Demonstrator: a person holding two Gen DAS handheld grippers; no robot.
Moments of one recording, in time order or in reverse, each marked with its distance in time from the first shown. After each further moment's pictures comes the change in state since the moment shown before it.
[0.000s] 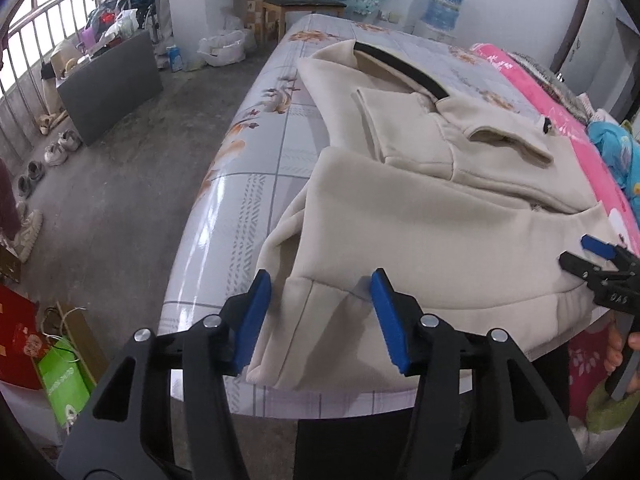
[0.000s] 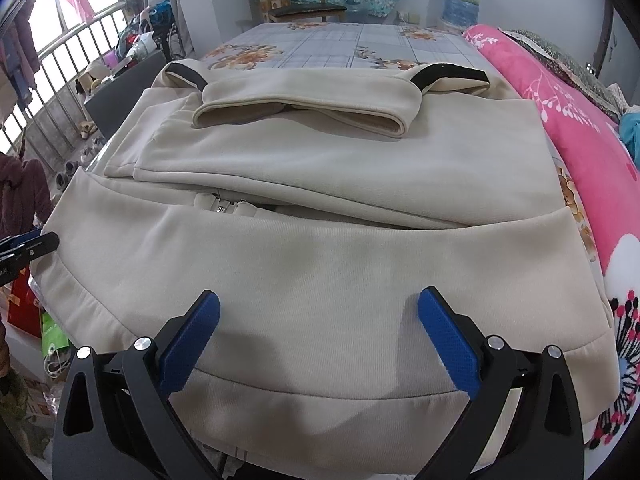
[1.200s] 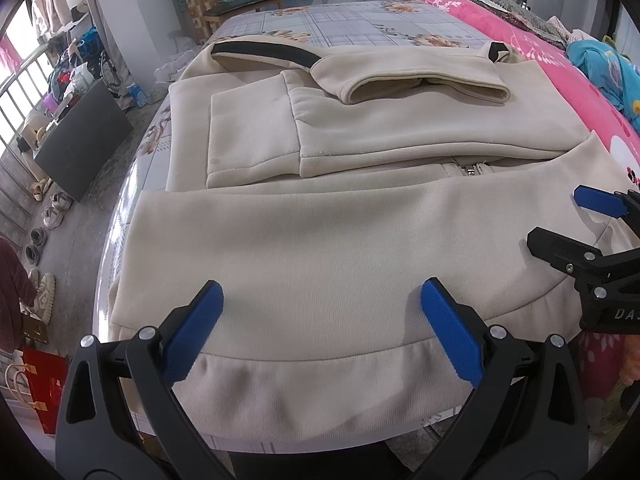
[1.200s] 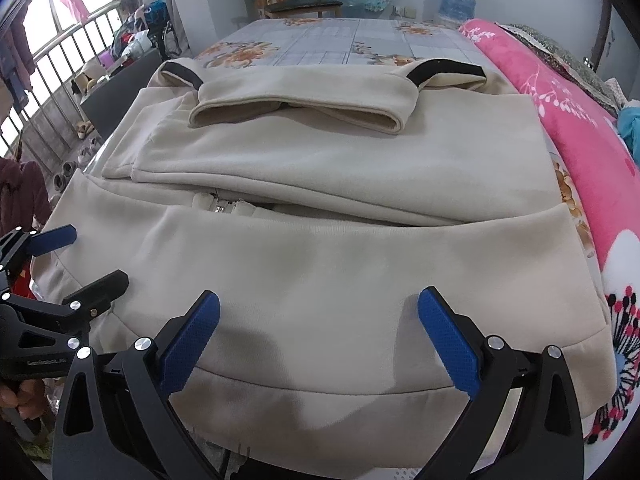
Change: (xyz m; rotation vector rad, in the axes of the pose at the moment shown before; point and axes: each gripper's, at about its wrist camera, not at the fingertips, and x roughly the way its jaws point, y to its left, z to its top) left arm 0.033 -0.124 0.005 0.244 0.062 0.081; right arm 0.000 -0.001 0.003 0.015 0.018 -0.007
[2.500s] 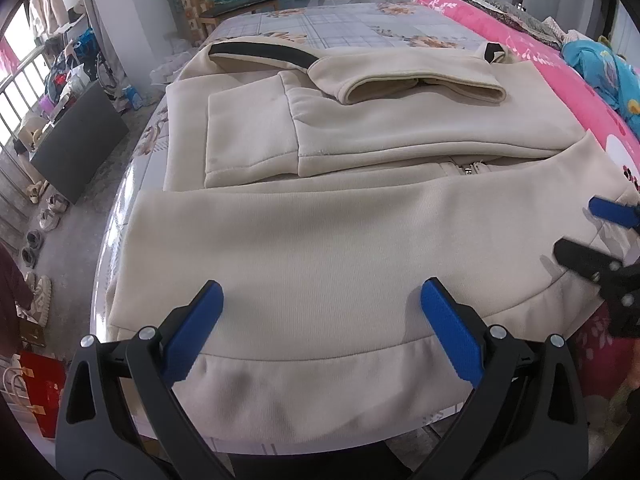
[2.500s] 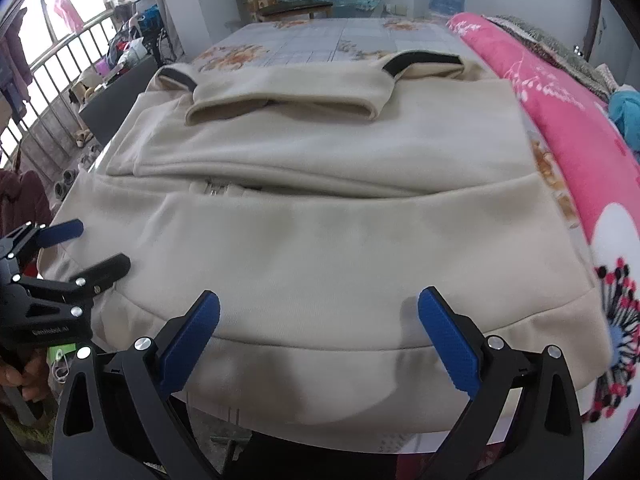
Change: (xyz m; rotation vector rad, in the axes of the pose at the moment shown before) left arm -0.002 0.002 -0.001 0.007 -0.005 -0.013; right arm -0.019 -0.015 -0.013 0.030 -0.012 0.001
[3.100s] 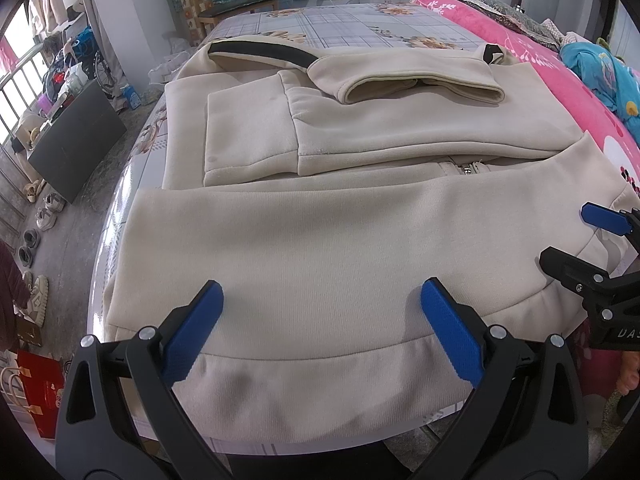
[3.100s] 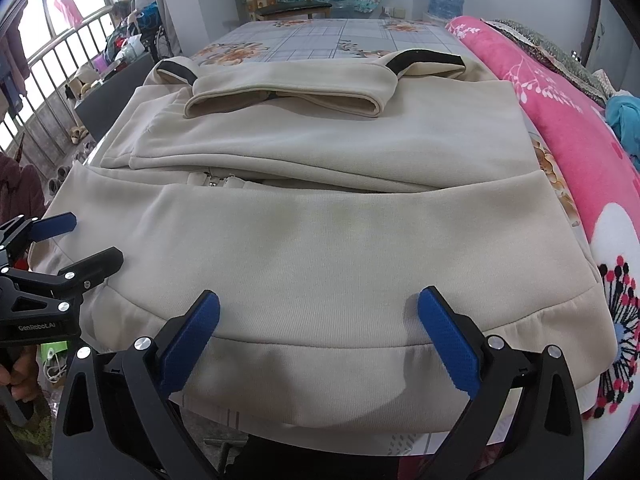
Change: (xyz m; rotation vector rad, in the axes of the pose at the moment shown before) left arm 0.001 0.003 -0.002 -0.003 -0.005 -0.016; right arm 0.010 0.005 -0.007 -0.009 0.000 -0.021
